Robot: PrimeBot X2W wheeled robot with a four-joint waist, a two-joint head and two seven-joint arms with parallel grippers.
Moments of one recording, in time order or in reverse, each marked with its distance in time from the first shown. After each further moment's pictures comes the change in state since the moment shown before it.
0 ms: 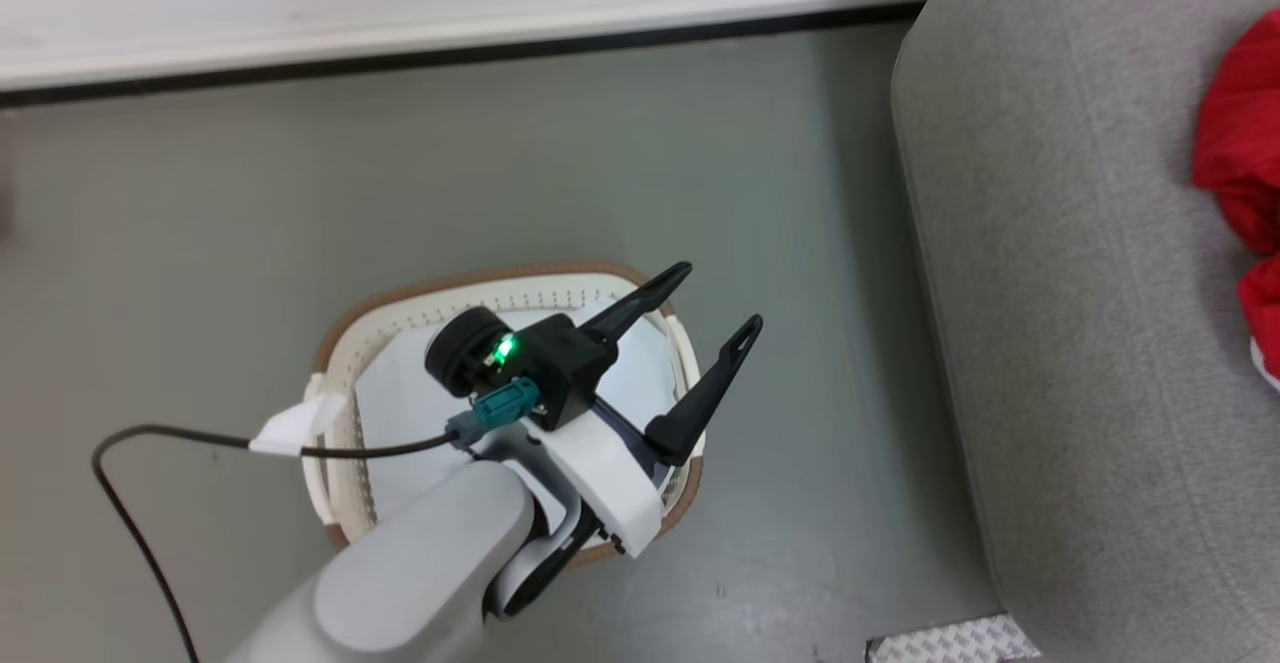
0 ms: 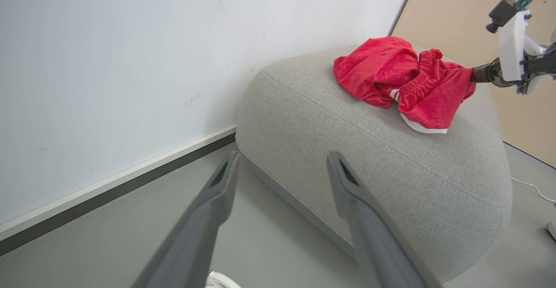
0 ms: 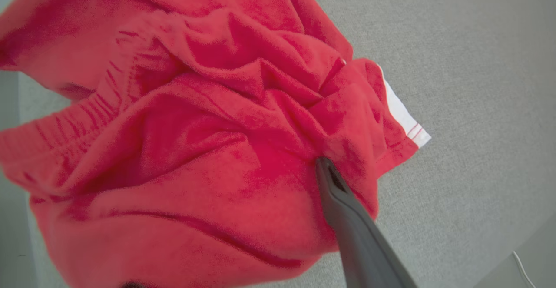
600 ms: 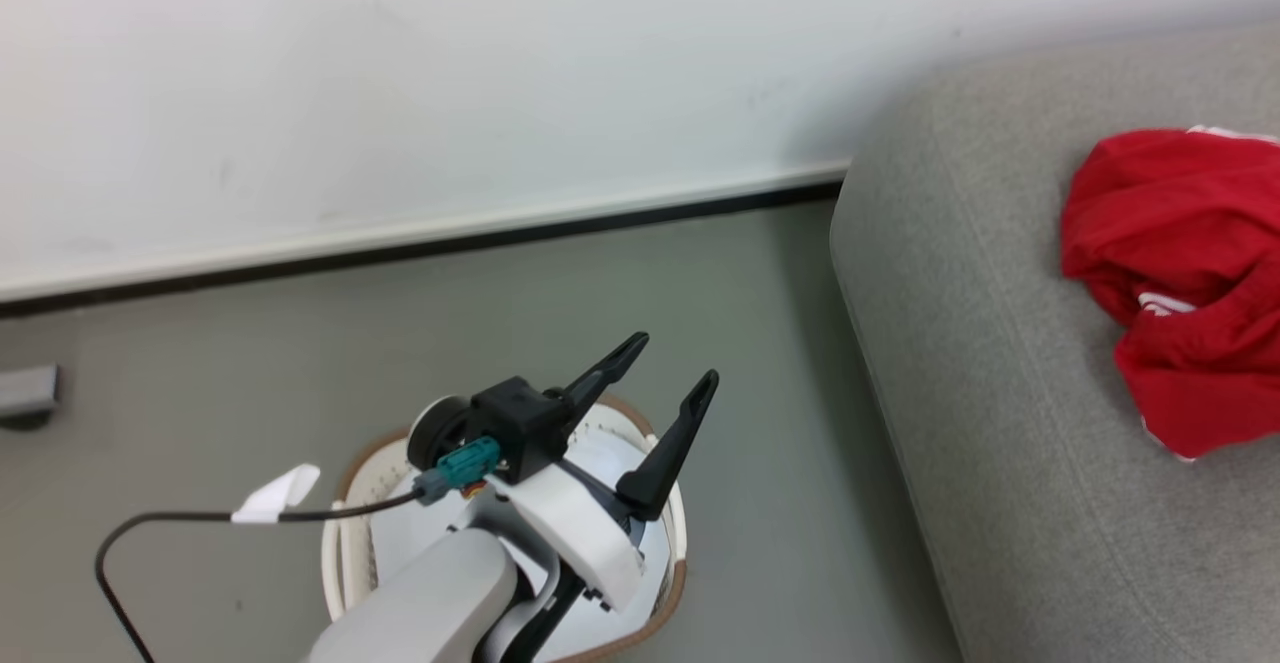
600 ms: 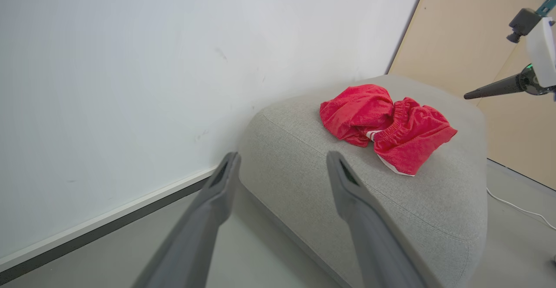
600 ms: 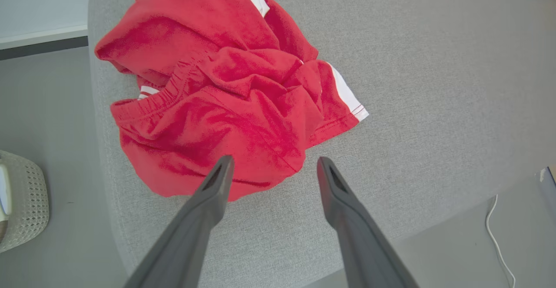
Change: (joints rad) left arm 0.139 -0.014 0.051 0.035 -0.074 0.018 -0.040; right arm 0.043 -0.082 0.079 -0.196 0.042 0.000 0.378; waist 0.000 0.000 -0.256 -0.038
